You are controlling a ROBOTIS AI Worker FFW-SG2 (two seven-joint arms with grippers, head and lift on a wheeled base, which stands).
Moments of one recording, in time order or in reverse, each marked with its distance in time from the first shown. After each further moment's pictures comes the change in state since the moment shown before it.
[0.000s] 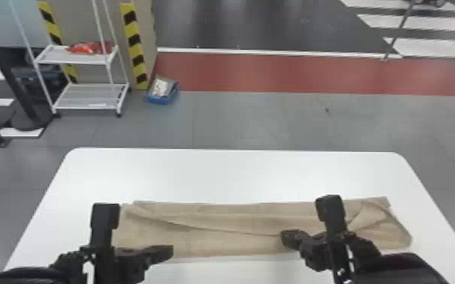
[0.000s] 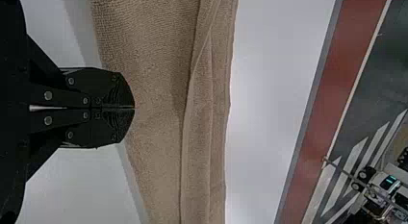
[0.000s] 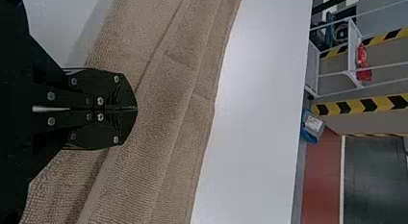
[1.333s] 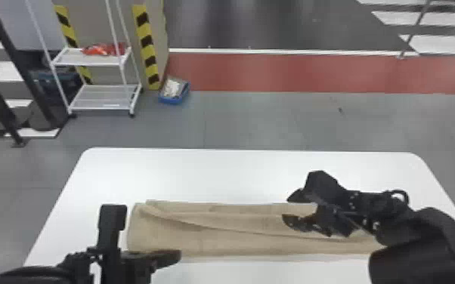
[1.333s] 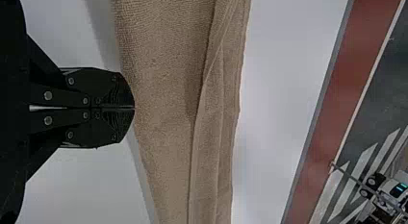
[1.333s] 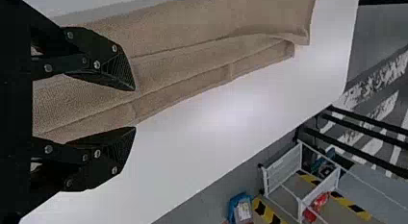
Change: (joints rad) left arm 0.026 0.003 0.035 -0.056 0.000 0.074 -0.010; right arm -0.072 -0.038 0.033 -0.100 0.609 -0.501 0.555
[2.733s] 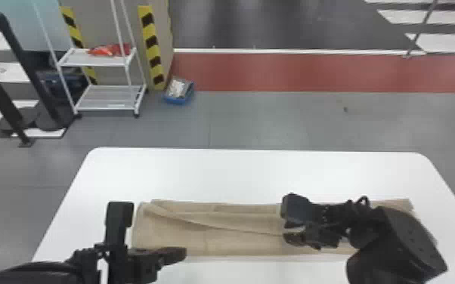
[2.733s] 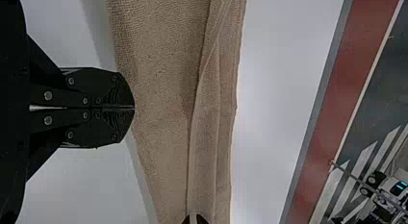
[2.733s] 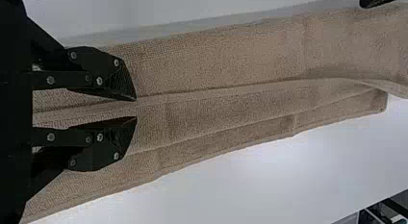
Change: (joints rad) left arm -0.009 -0.003 -0.005 -0.005 -0.003 0.009 0.002; right arm -0.106 0.003 0.089 0.290 0.195 -0.042 -0.047
